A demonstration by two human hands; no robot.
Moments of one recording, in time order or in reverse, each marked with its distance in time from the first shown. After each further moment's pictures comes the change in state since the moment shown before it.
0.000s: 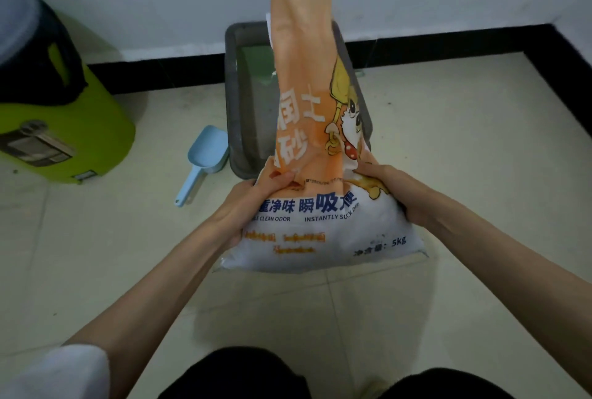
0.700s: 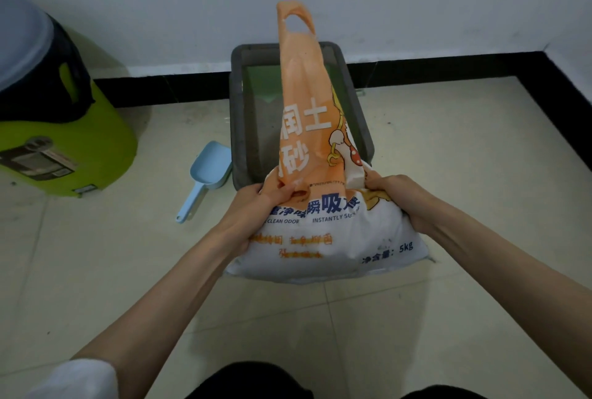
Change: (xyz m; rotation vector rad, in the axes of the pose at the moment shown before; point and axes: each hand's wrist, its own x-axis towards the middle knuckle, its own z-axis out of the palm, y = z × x) left_hand 0.006 0.022 0.000 0.054 0.091 0.044; right_hand 0.008 -0.024 -0.002 -0.095 0.197 0.004
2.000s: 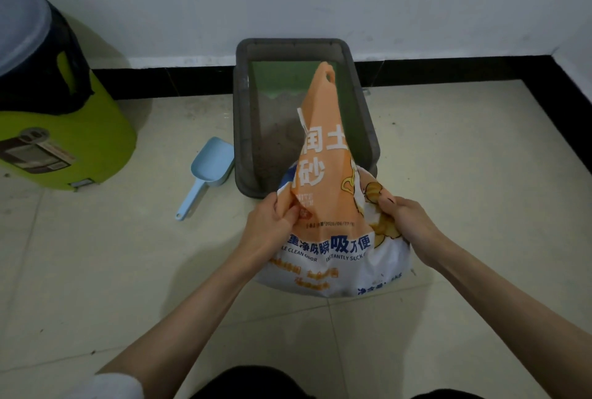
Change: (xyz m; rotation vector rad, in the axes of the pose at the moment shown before) left_hand 0.014 -0.035 0.020 0.229 0.163 0.228; right_hand 0.006 0.038 0.012 -0.014 0.088 -0.101
